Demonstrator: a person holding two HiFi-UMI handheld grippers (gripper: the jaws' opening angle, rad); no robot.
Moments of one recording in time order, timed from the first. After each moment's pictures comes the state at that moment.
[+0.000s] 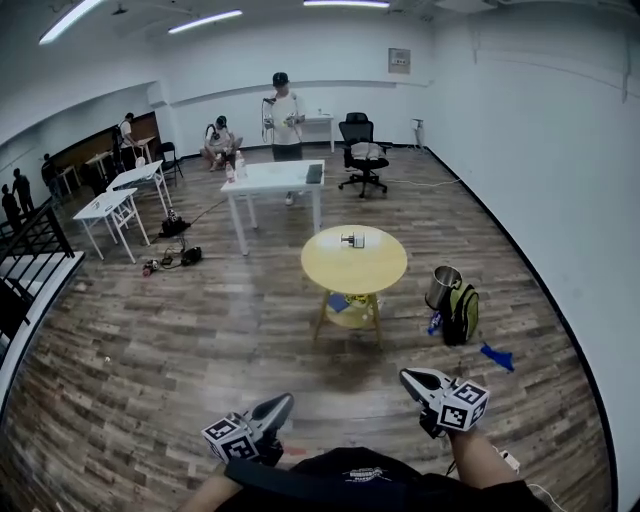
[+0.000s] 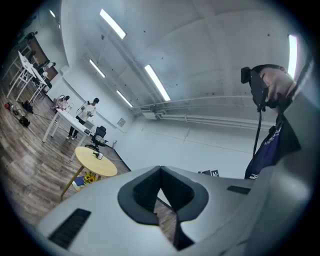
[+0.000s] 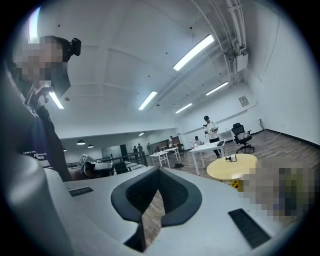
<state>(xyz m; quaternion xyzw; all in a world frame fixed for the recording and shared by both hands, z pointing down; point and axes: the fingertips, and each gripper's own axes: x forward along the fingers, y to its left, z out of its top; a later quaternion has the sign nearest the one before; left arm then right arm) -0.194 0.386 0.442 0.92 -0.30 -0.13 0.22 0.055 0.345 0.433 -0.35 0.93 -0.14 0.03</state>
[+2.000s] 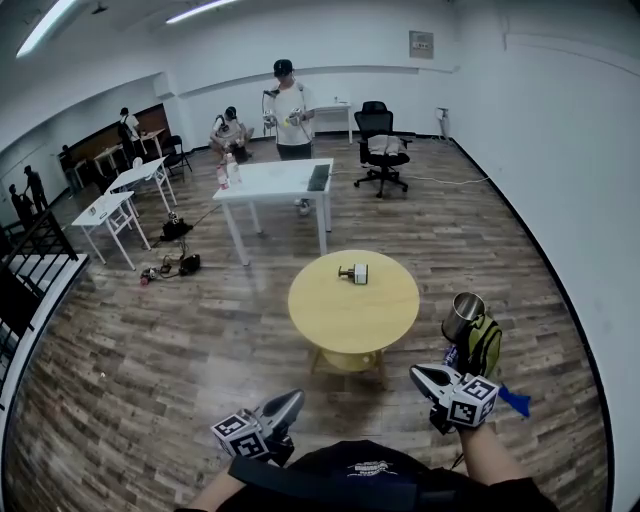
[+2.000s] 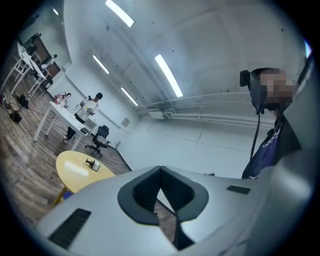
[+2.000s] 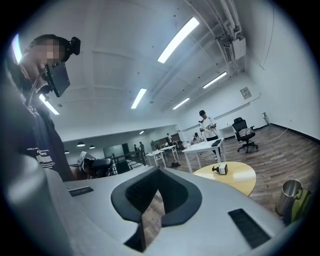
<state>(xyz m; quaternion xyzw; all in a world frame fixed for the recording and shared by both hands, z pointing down) -0.022 -0.067 0.451 0.91 -0.32 -0.14 0.23 0.219 -0.125 0.462 -0.32 0.93 -0.16 0.02</state>
